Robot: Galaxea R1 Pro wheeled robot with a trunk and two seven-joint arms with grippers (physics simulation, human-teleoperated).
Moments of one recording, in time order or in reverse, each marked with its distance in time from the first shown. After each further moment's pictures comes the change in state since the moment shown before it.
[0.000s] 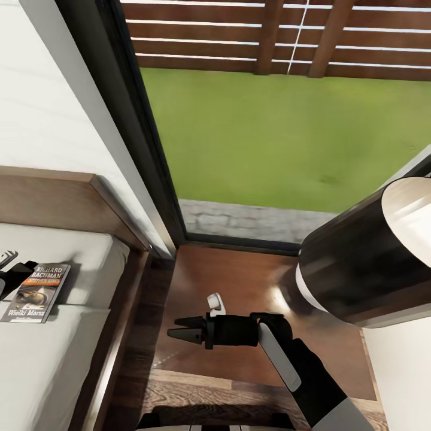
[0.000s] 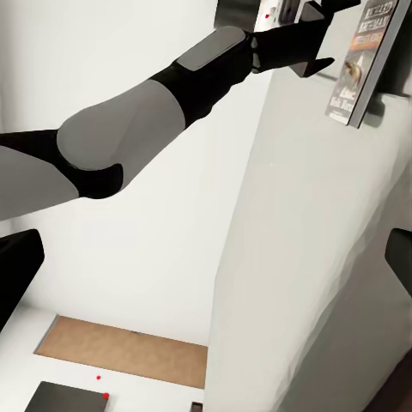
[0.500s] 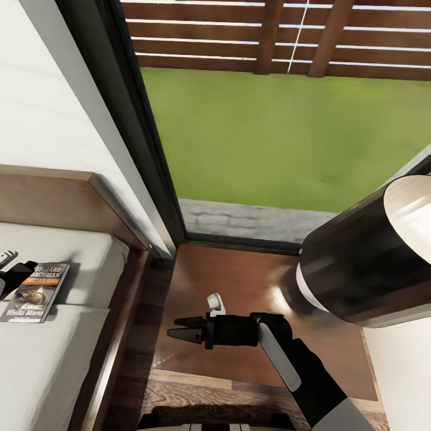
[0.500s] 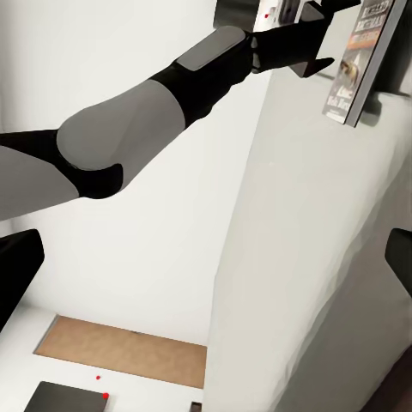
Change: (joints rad) left arm 0.000 0.000 0.000 0.000 0.000 0.000 0.000; right arm 0.000 0.000 0.000 0.000 0.000 0.000 0.000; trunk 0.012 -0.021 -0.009
